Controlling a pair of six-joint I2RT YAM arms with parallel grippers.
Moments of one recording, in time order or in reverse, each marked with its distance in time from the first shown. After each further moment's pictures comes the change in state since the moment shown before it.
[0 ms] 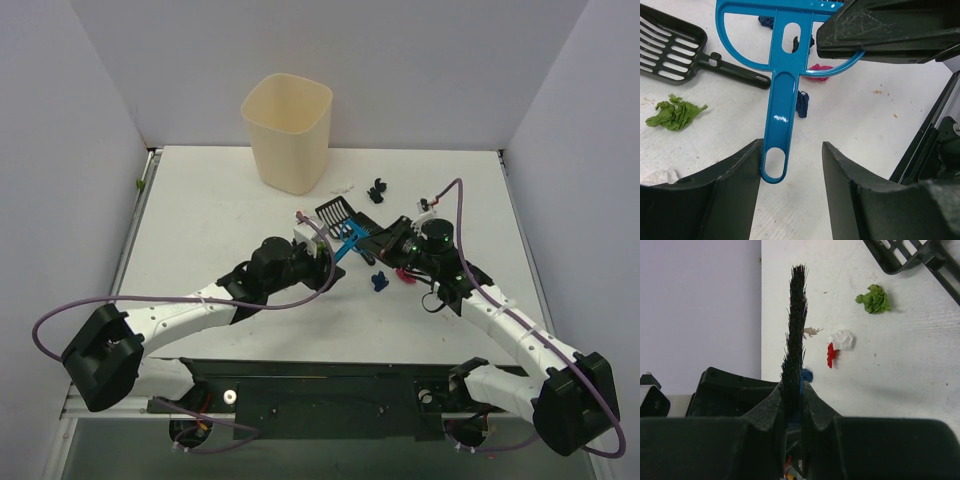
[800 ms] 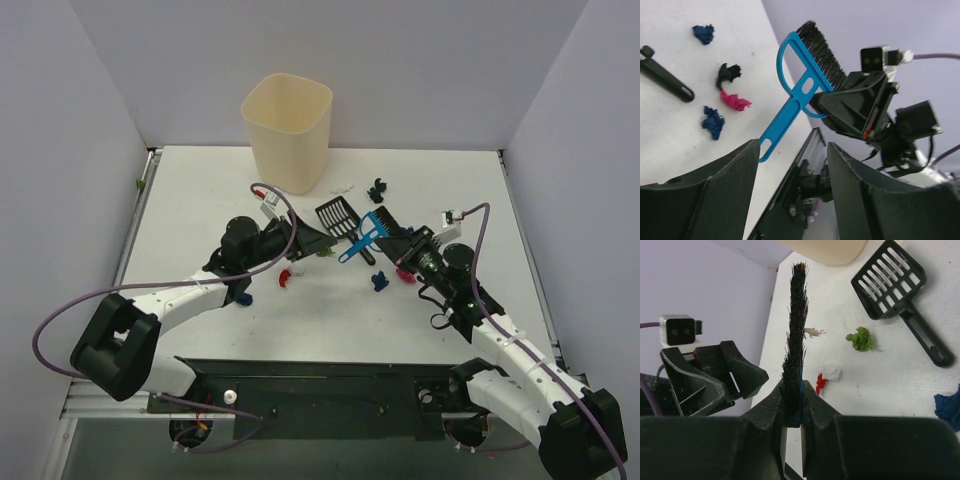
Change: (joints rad) left arm 0.273 0.045 -0.040 0.279 0.370 -0.666; right arm -0.053 -0.199 -0.213 0.205 0.066 -0.095
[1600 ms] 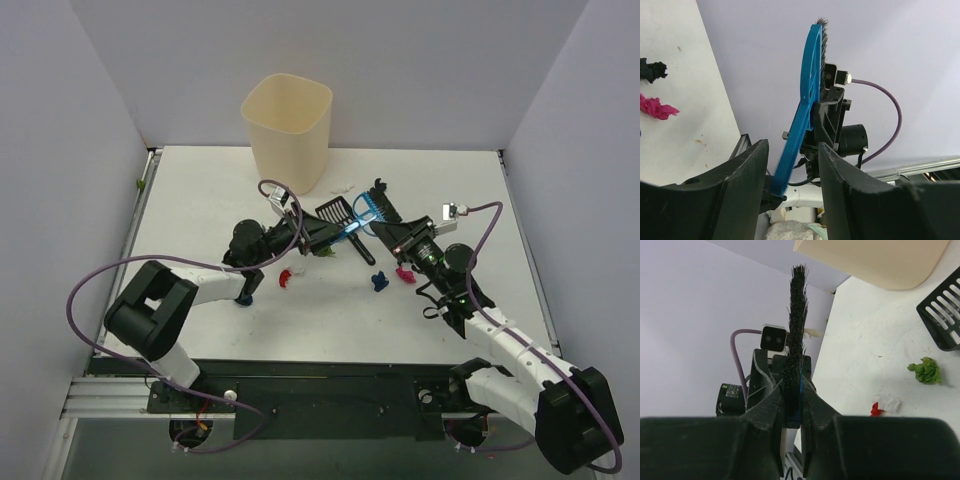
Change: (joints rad) left arm 0.017 0.263 0.018 0.517 0.083 -0.523; right arm 0.000 0.090 -0.044 0.389 -0.006 0.196
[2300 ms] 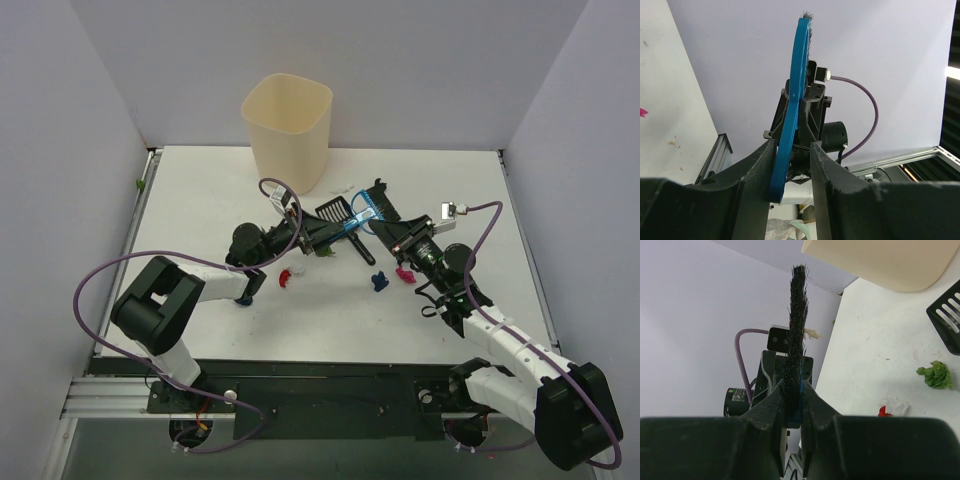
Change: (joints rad) left arm -0.013 0.063 0.000 0.176 0.009 -0.135; right arm 0.009 0.033 0.000 0.071 -0.003 0.027
